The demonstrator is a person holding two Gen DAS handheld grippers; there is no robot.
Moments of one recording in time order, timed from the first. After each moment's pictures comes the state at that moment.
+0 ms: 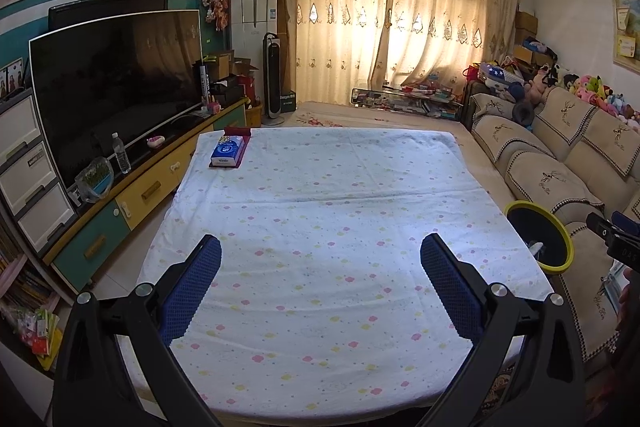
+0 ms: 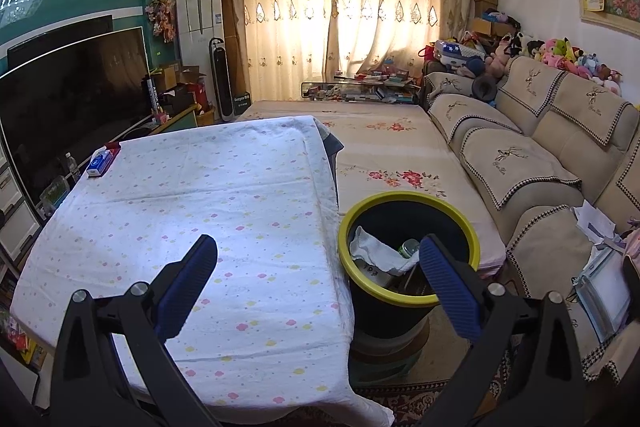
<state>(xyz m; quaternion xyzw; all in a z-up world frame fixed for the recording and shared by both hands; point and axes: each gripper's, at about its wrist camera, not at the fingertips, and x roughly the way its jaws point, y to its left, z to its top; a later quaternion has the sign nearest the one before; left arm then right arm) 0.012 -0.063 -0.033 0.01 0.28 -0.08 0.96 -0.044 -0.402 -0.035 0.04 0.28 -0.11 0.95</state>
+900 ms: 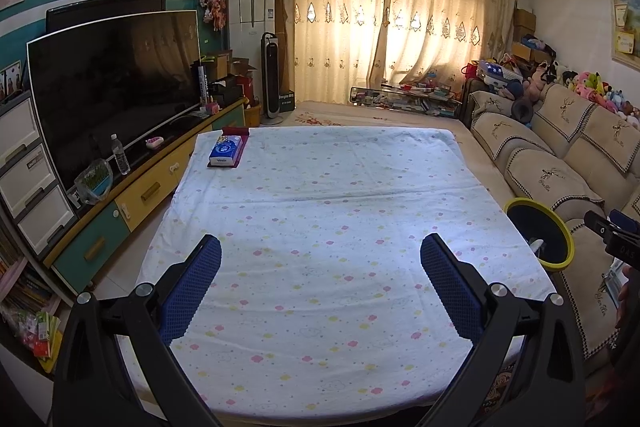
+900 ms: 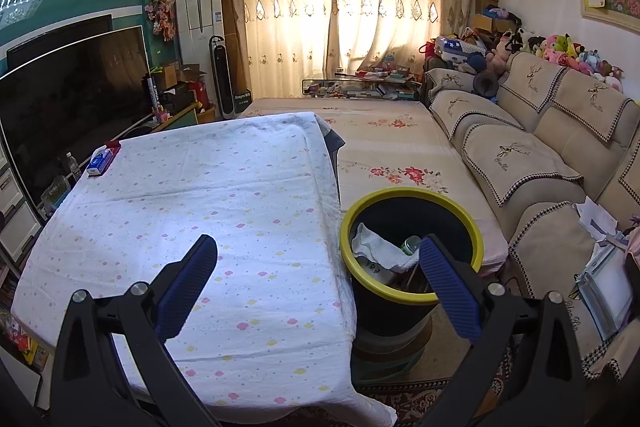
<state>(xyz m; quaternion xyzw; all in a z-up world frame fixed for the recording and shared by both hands) 0.015 -0.067 -0.035 0.01 0.28 -0.08 0.96 -0.042 -0.401 -0.039 0.04 0.28 -0.11 0.95</state>
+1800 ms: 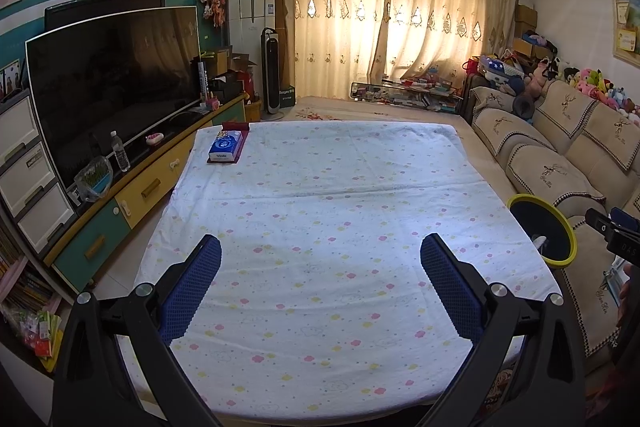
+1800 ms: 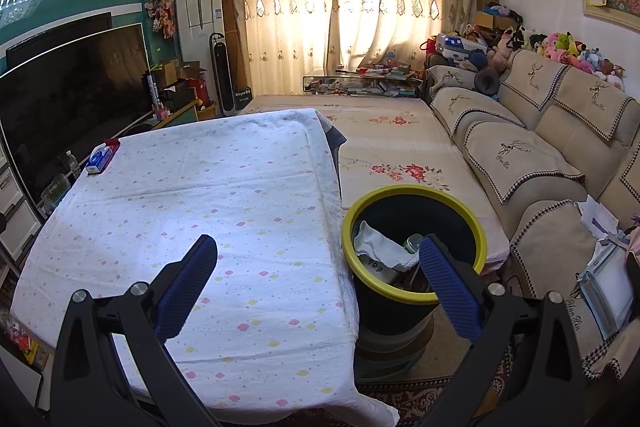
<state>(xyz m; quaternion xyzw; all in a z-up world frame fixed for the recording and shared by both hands) 0.020 -0.066 -0.043 0.02 0.29 -0.08 0.95 -0.040 -0.400 -0.044 0.05 0.29 -0.11 0.95</state>
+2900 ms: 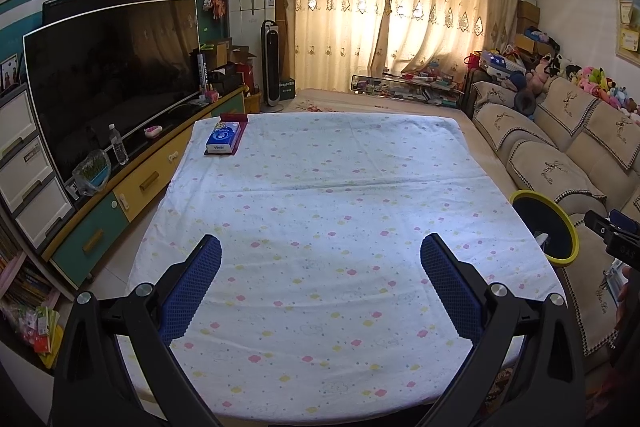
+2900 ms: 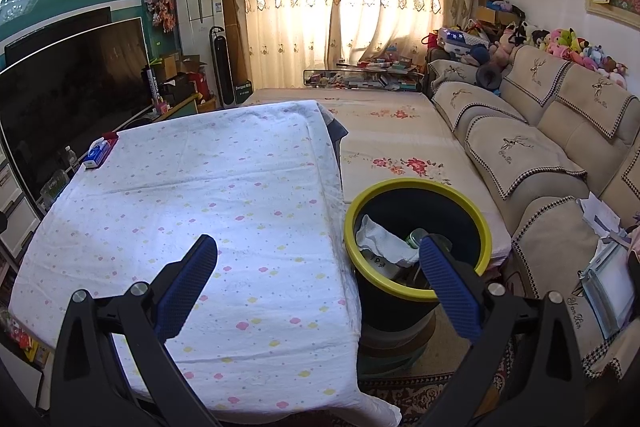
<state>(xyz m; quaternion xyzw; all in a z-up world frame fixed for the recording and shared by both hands) 0.032 -0.066 -0.059 0.01 0.30 -0.08 0.95 -0.033 -0.402 -0.057 0.05 0.30 -0.10 0.95</state>
